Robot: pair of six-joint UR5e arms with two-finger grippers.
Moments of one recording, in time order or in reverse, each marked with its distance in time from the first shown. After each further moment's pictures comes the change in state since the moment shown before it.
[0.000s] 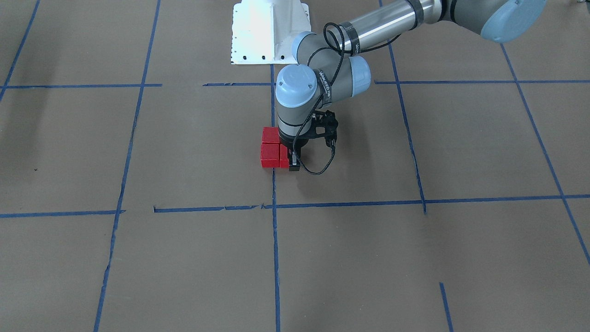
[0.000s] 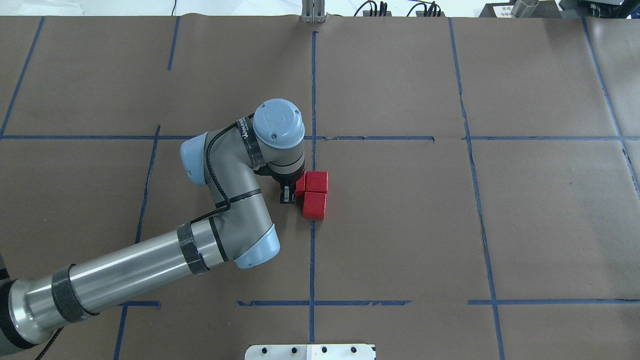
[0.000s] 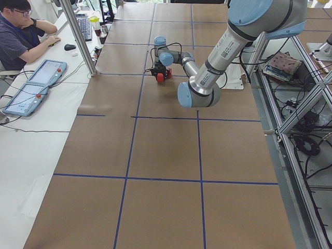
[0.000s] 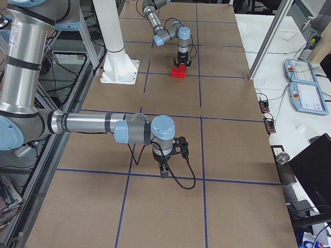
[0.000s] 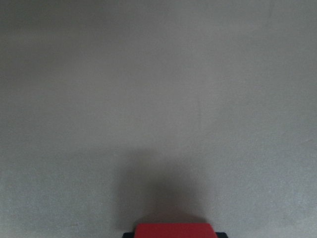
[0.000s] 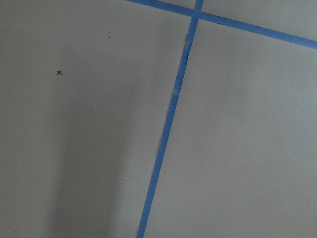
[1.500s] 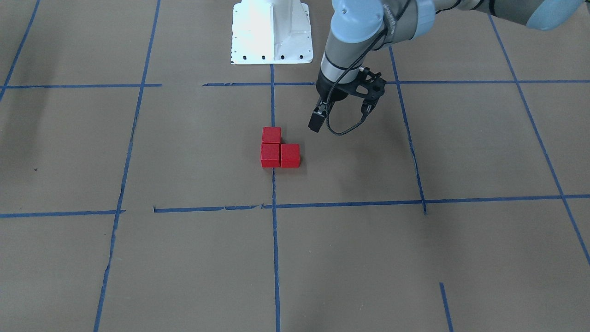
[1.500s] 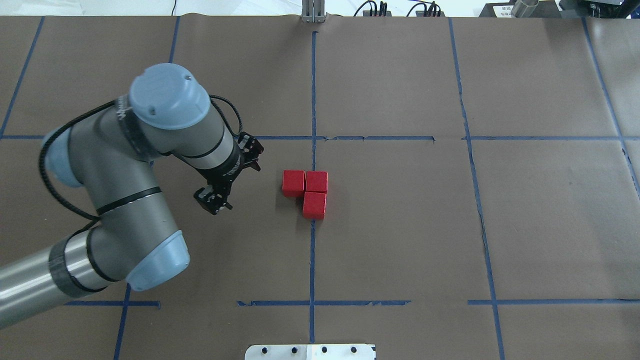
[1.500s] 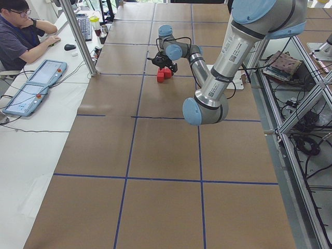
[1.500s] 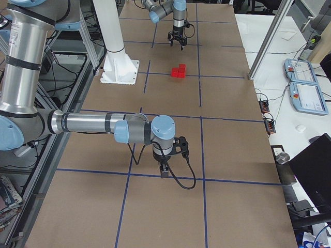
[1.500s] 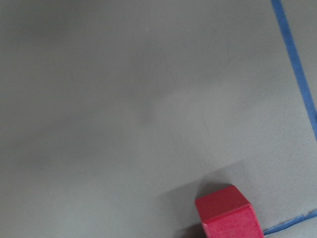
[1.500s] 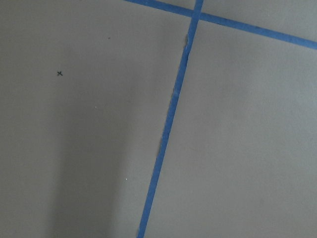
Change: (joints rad) left arm -0.103 0.300 -0.582 0.219 -0.135 0.684; right arm 0.000 0.001 0.000 0.000 0.000 0.003
